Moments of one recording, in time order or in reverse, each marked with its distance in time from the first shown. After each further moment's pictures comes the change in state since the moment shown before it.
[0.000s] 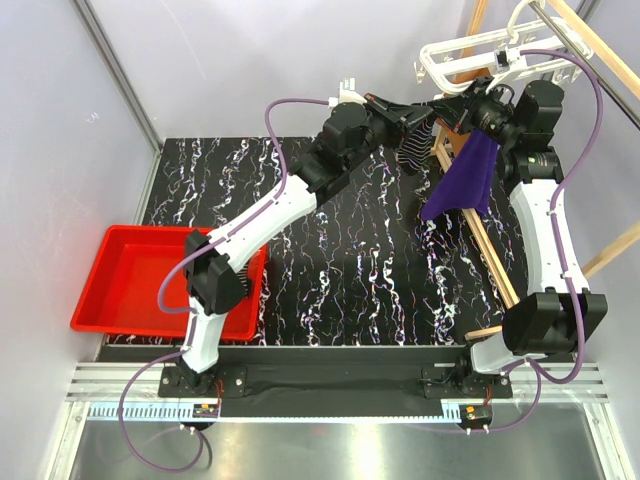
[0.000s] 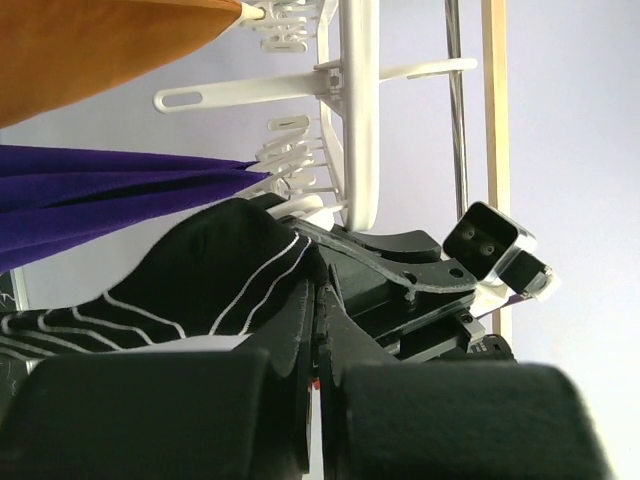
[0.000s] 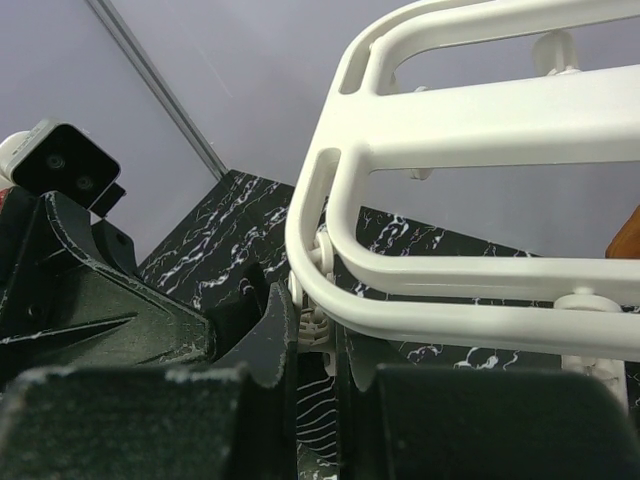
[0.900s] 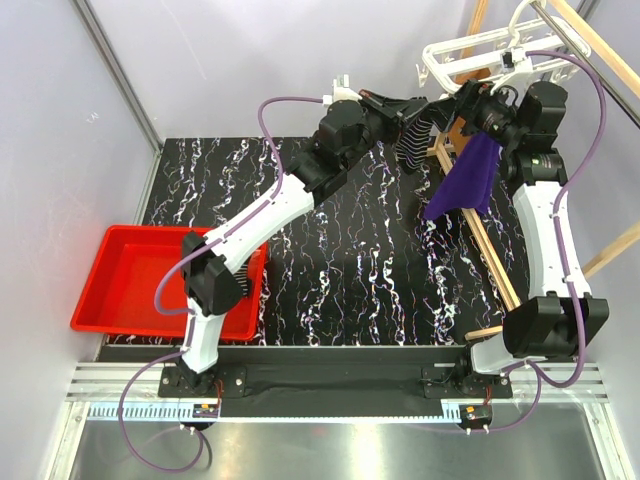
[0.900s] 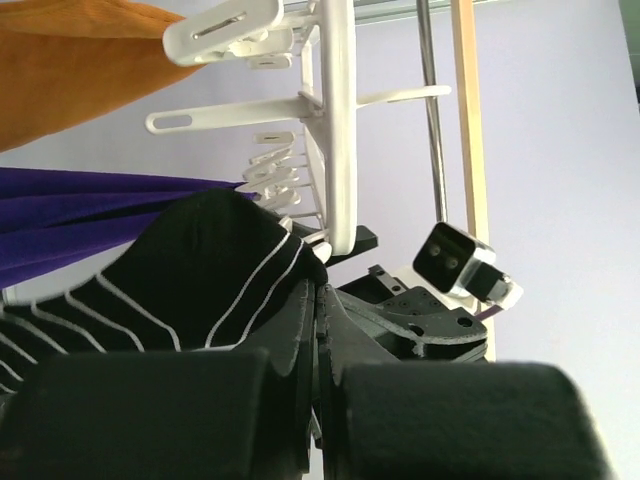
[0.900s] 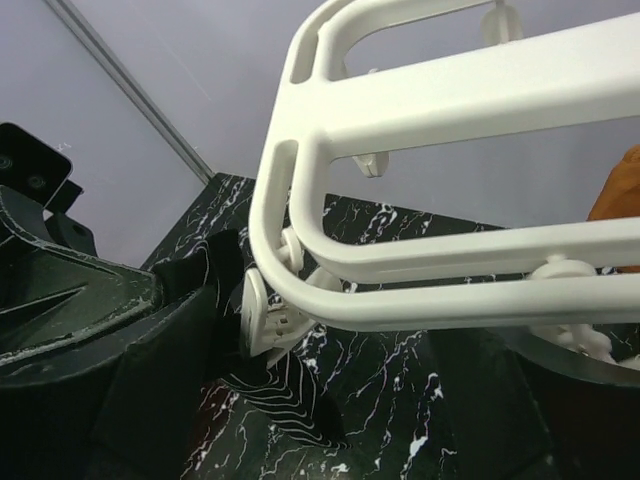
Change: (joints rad) left arm -0.003 -0.014 0.002 0.000 -0.050 0.001; right arm -0.010 -0.016 0.000 -0.048 0.047 0.024
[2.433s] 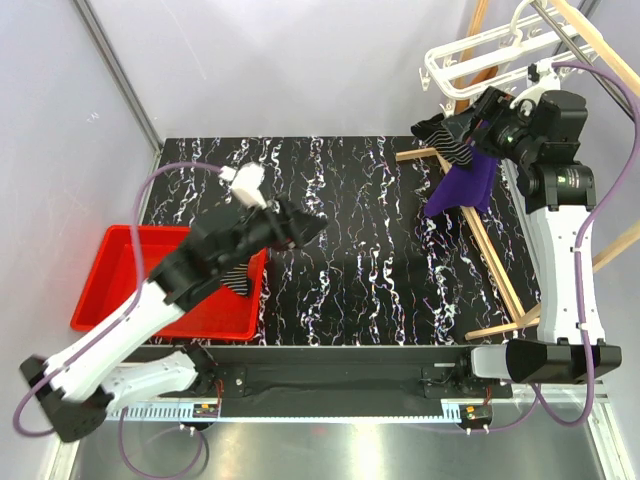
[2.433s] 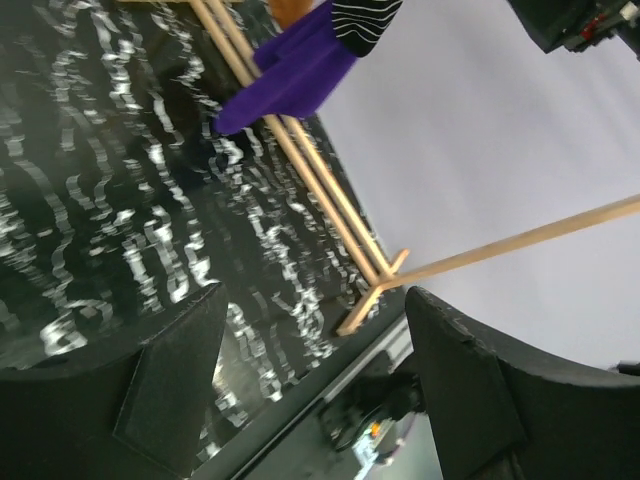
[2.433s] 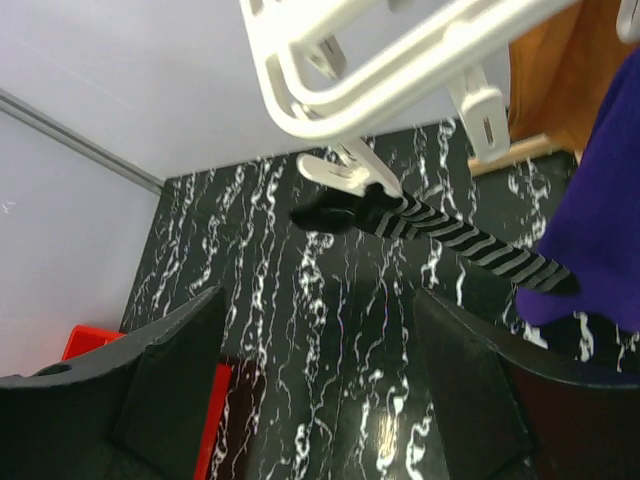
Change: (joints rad) left arm 0.026 -1.026 -1.054 -0.249 0.120 0.691; right arm 0.016 -0.153 0.097 -0.453 0.301 0.100
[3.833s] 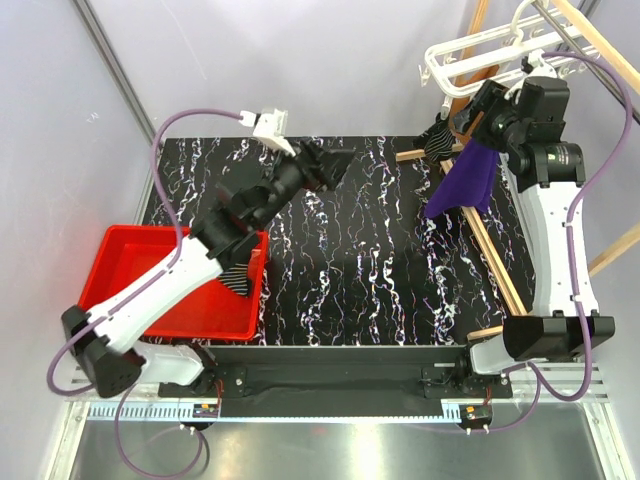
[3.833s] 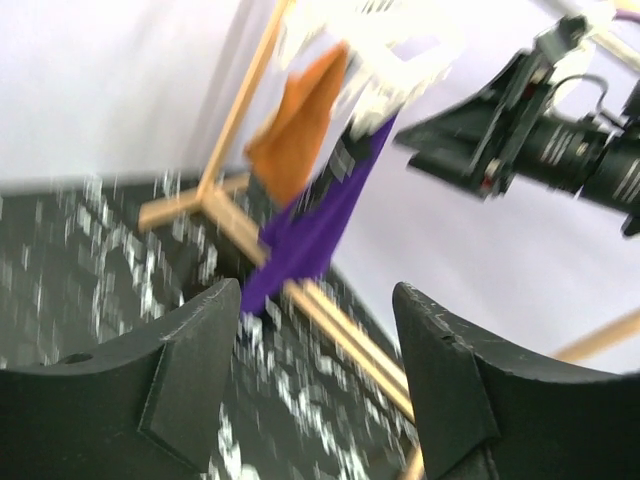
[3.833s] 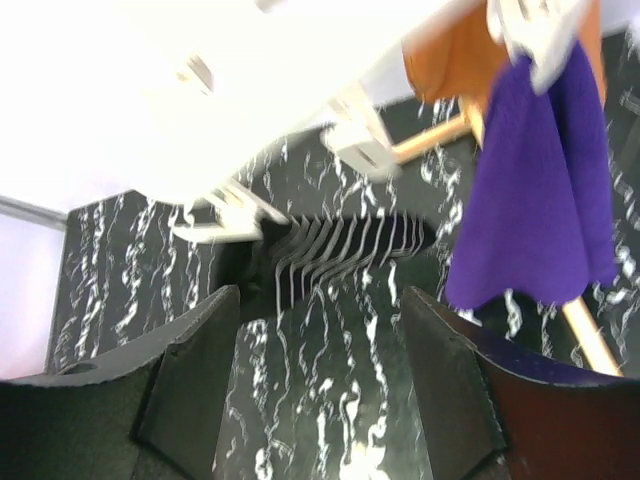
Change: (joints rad) left arm 0.002 0.249 0.220 0.299 -0.114 0.241; right arm 0.026 0.121 0.106 -0.128 0.216 -0.011
